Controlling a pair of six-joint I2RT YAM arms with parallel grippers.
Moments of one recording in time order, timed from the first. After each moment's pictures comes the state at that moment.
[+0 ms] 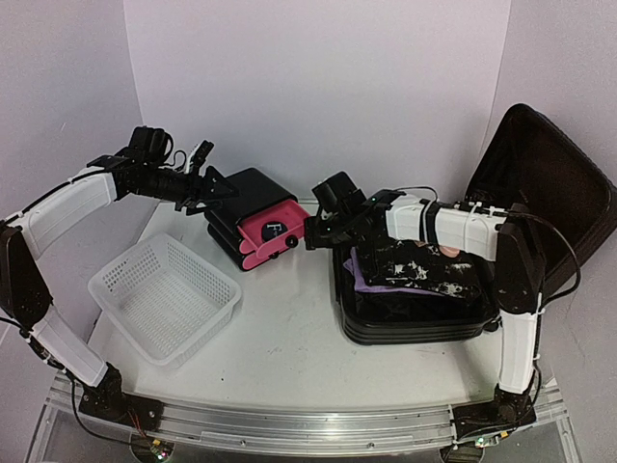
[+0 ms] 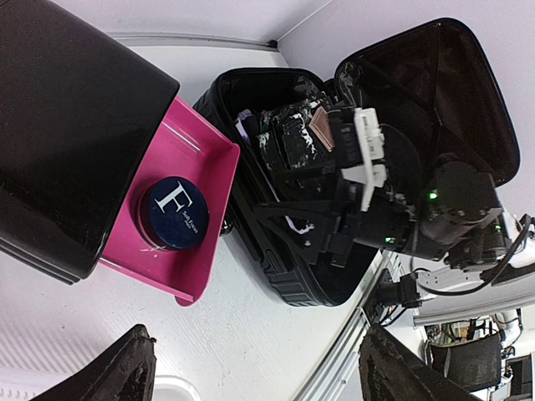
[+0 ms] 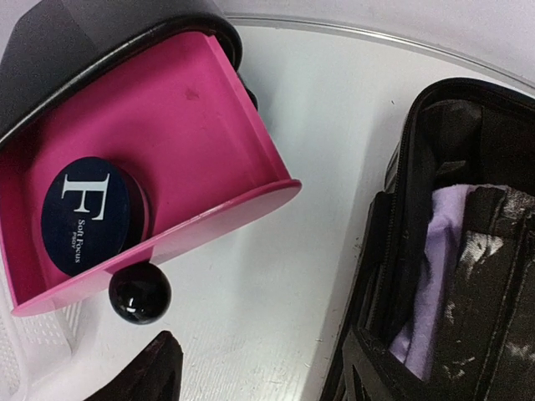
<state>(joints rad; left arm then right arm) -0.32 1.52 1.43 -0.57 0.77 -0.33 0.84 2.01 1.67 -0.46 0.25 0.49</state>
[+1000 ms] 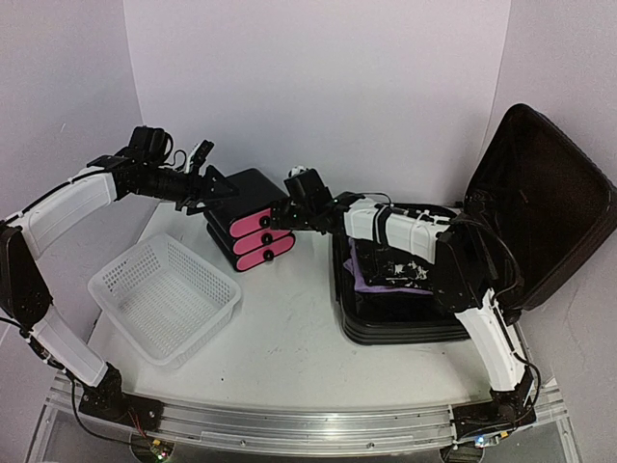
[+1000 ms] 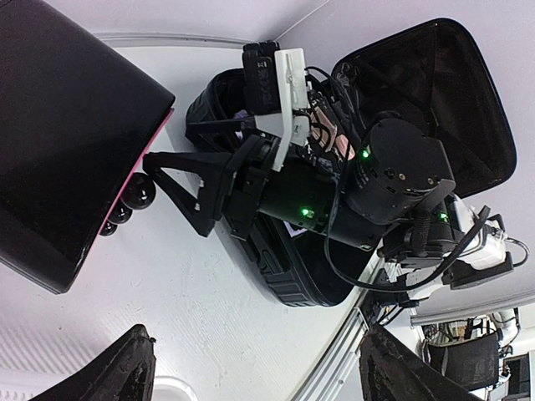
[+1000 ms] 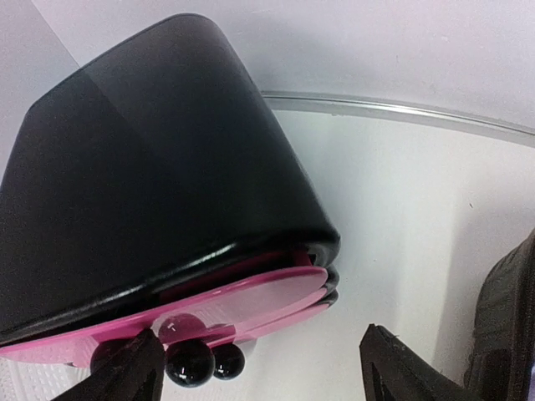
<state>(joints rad) -0.32 1.52 1.43 -0.57 0.78 -0.34 0.84 2.39 2.13 -0.31 0.28 0.48</state>
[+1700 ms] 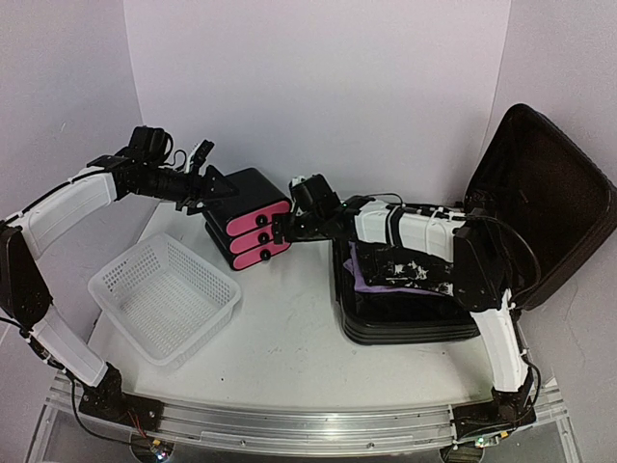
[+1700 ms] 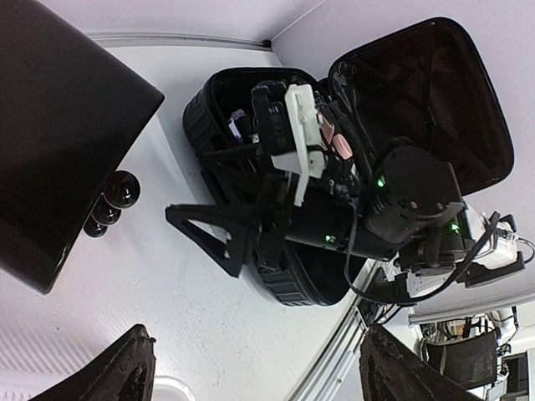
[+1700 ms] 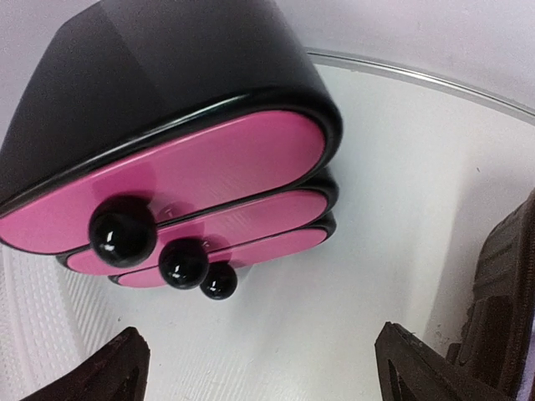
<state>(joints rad) -0.32 1.52 1.43 -0.57 0.79 -0.34 0.85 2.26 1.91 -0.32 0.20 0.43</state>
